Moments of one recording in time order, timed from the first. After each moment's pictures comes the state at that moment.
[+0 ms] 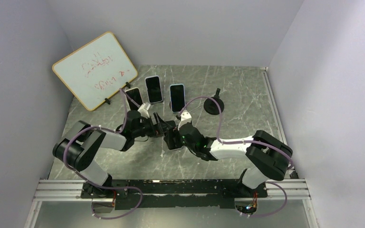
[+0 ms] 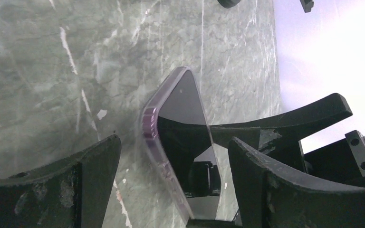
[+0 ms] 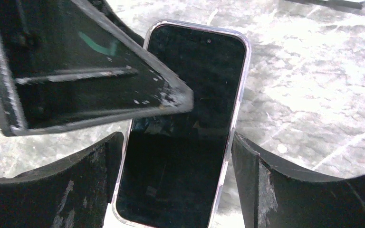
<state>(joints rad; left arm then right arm) -0.50 1.60 0.42 0.75 0.42 -0.85 1.01 1.54 0.60 0.40 0.28 0.47</state>
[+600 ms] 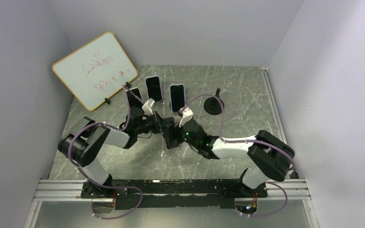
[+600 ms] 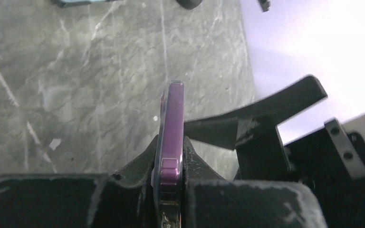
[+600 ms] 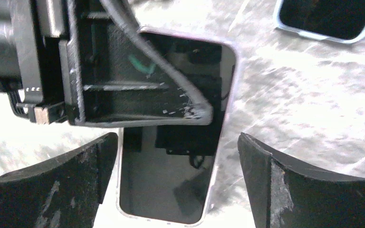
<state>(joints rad) -0.52 1.67 0.47 0.86 0.50 -0.89 0.98 1.54 0.60 0.49 0.22 0.41</state>
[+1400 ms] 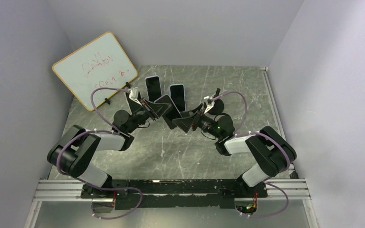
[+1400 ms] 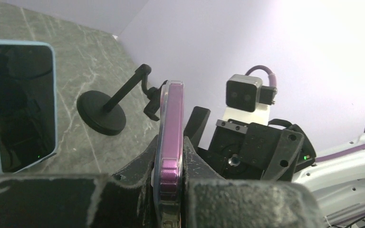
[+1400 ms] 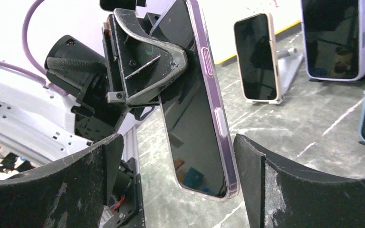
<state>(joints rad) -0.51 1.53 0.44 1.36 0.38 -0.93 0.59 1.54 0.39 1.35 -0.47 0.78</state>
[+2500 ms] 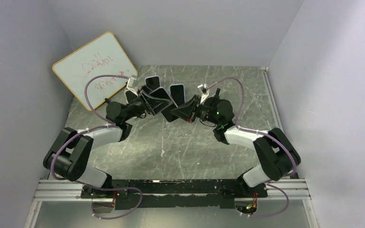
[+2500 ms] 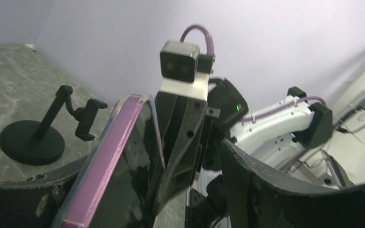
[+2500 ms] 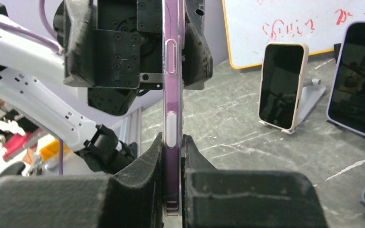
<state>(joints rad) -0.47 1.47 0.58 1.38 0.65 -1.05 0.56 1.52 0.58 1.20 -0.69 0.71</state>
